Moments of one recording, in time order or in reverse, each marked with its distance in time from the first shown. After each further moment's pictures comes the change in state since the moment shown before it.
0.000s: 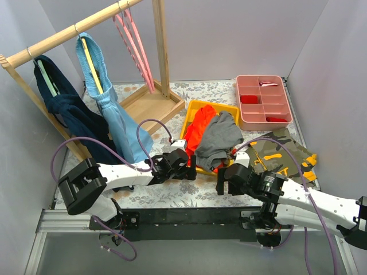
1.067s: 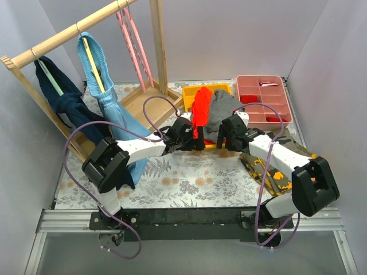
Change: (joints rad) left arm 0.234 0.298 0.369 0.023 0.203 0.109; right arm -0.582 0.630 0.332 0.283 0.005 -0.338
